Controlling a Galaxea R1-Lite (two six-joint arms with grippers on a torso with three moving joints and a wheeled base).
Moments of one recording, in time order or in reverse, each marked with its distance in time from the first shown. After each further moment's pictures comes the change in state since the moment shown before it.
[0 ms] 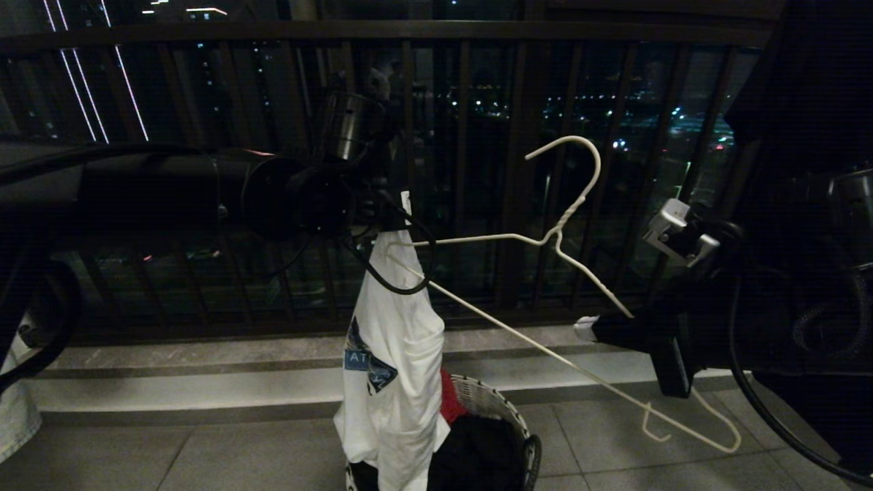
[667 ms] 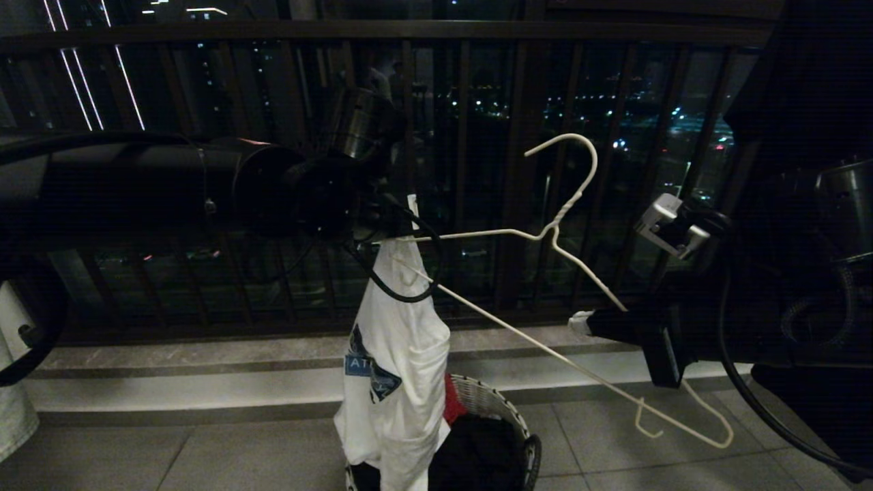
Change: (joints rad) left arm -0.052 -0.029 -0.005 0.099 0.008 -0.072; right arm 0.000 0.020 -0.024 -0.001 -0.009 0.038
